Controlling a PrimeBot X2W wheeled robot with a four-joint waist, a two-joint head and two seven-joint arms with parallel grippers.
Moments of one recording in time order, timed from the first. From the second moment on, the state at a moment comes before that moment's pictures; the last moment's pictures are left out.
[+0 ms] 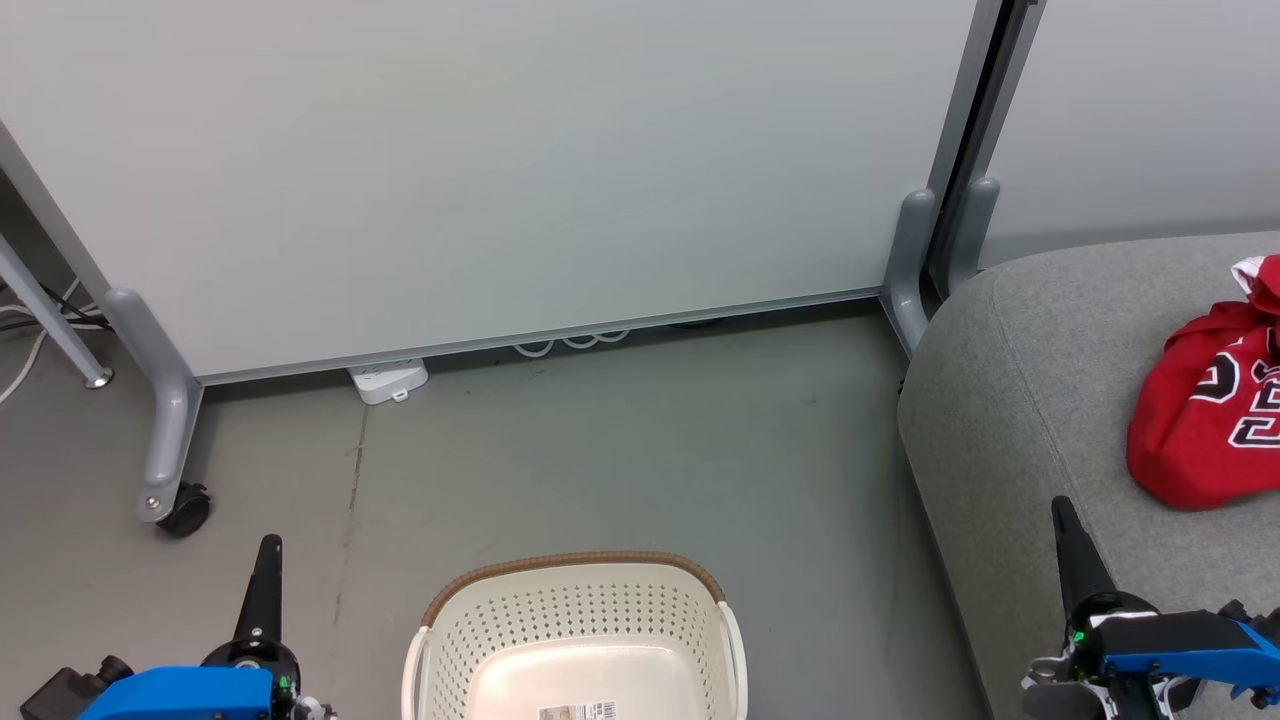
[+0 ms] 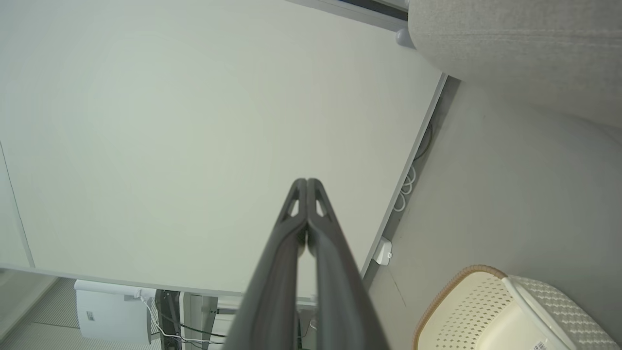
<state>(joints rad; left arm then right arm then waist) -0.09 0.05 0.07 0.26 -1.34 -0.11 0.04 -0.08 -0.06 -0.10 0.26 1.33 0.13 0.04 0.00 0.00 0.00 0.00</state>
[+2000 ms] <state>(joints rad) -0.10 0.05 0.11 0.25 -1.61 -0.13 0.11 -0.10 -0.05 -0.11 0.25 1.61 0.13 0.11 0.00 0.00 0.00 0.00</state>
